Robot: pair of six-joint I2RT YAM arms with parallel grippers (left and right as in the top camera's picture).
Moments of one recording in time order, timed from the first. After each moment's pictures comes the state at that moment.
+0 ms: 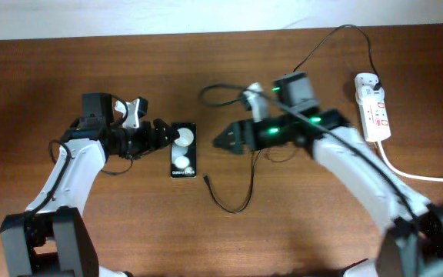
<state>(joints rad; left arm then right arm) 0.06 1.66 1.06 -0.59 0.72 -0.20 0.41 1.66 1.22 -0.52 -0.79 0.27</state>
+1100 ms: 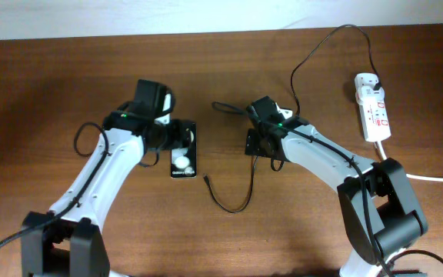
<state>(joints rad) -0.25 1.66 1.23 -0.76 0.07 -0.29 0.46 1.86 1.17 -0.63 0.21 0.66</state>
